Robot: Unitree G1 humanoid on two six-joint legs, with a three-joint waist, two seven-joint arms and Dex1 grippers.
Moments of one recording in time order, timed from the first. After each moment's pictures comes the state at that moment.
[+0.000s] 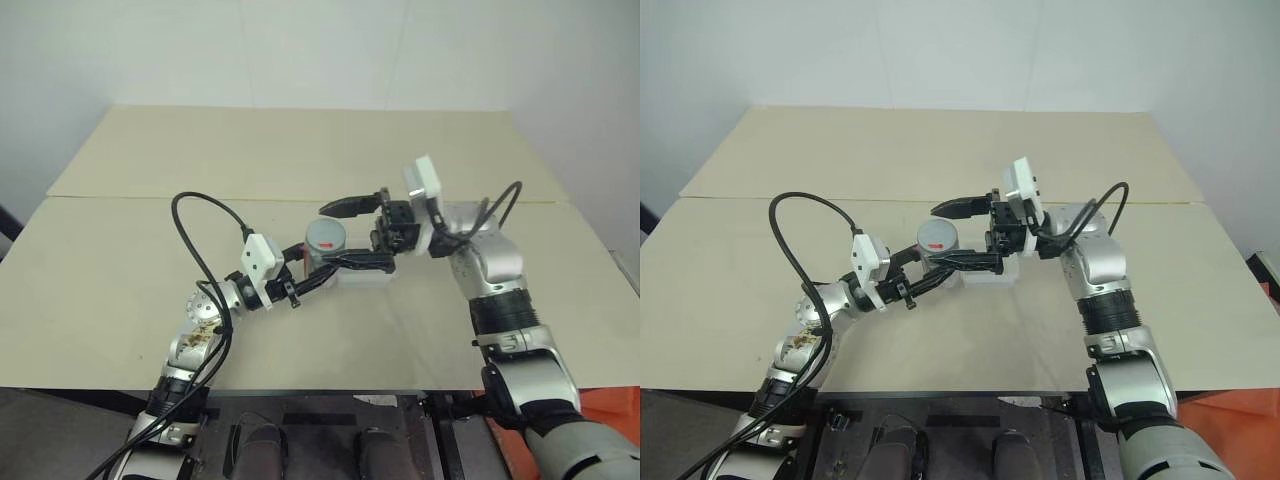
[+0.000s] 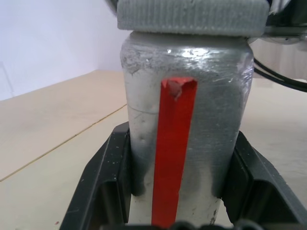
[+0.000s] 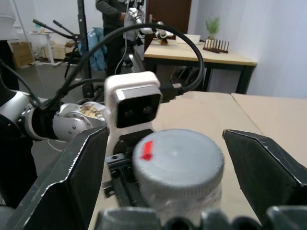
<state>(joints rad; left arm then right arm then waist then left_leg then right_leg) -0.37 0.31 -0.10 0.01 -0.34 0.00 -0.84 -0.82 -0.38 0.06 0.26 0.50 0.20 1.41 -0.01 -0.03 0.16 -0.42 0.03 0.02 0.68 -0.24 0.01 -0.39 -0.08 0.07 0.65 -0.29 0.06</state>
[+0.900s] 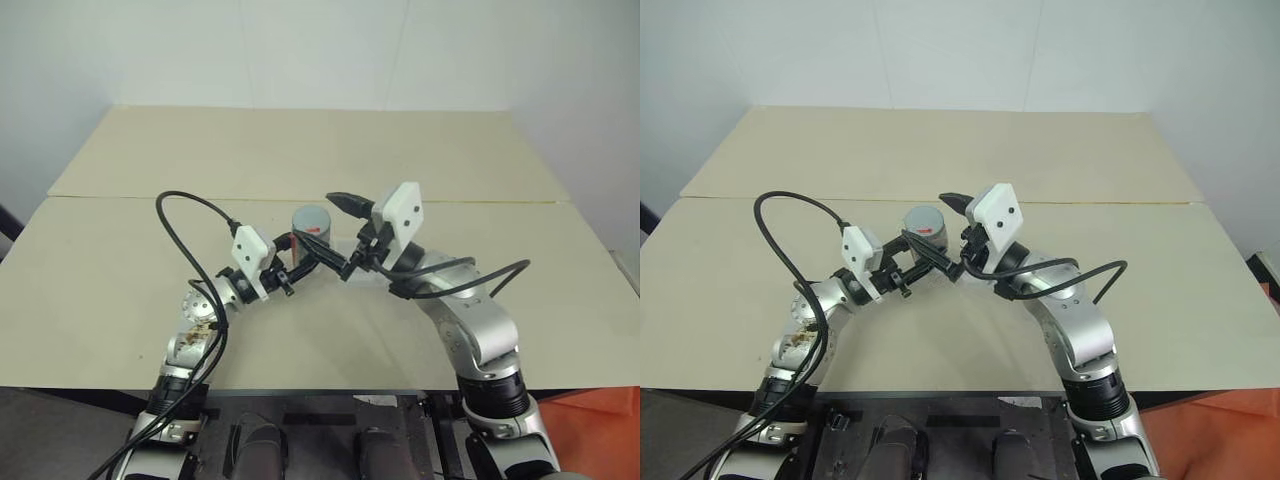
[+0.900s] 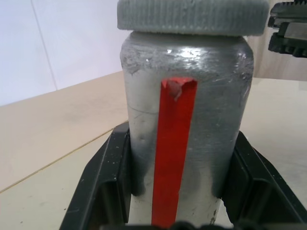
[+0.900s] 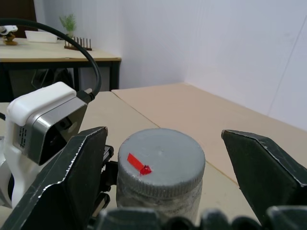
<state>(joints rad) -0.37 0.29 -0.06 0.02 -0.30 0.00 -0.75 -0.50 -0.23 0.15 -0.38 0.30 0.45 0.55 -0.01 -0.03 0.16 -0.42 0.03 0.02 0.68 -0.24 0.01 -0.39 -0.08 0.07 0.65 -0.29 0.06</state>
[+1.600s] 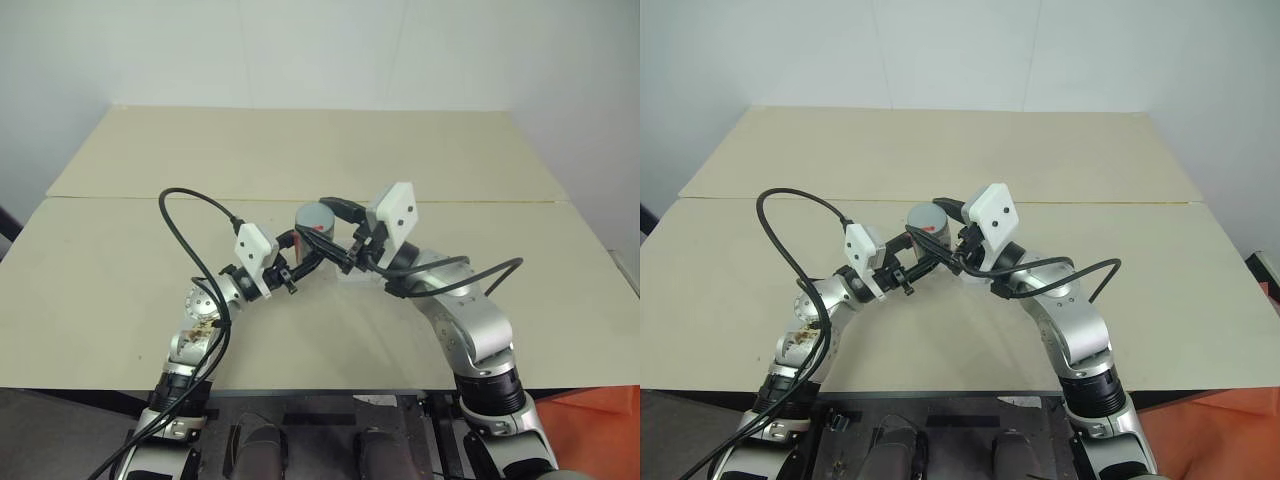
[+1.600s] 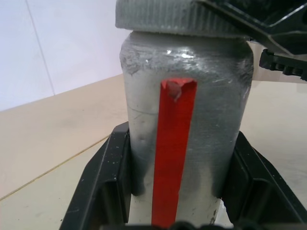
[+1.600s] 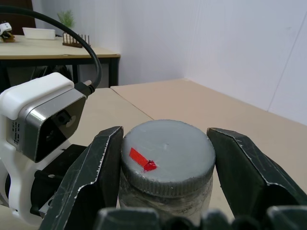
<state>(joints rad) -0.39 0.28 -0.06 0.03 -0.29 -0.01 -0.76 -0.51 -0.22 0.16 -0.36 0.30 0.45 0.54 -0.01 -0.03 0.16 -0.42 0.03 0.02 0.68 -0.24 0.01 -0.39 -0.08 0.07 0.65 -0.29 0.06</state>
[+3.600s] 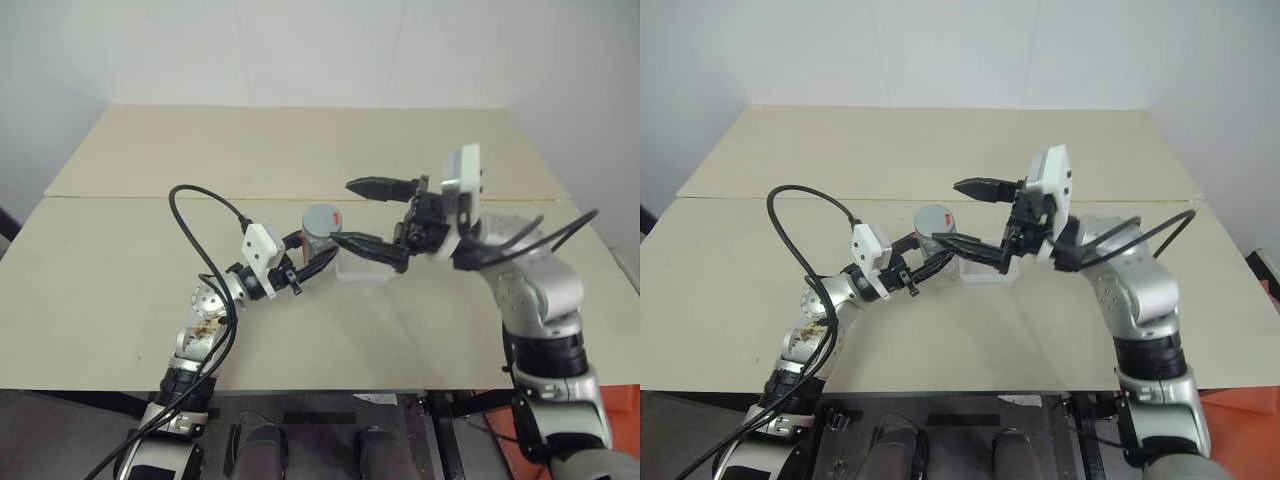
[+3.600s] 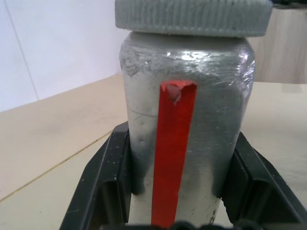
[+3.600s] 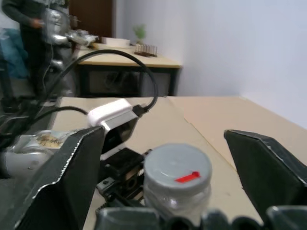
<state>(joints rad) -0.41 0.27 -0.08 0.06 -0.30 -0.04 -0.80 -0.58 -0.43 0.06 -0.35 0.52 0.45 0.81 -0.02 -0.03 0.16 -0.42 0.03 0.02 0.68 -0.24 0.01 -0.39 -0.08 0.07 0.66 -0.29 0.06</state>
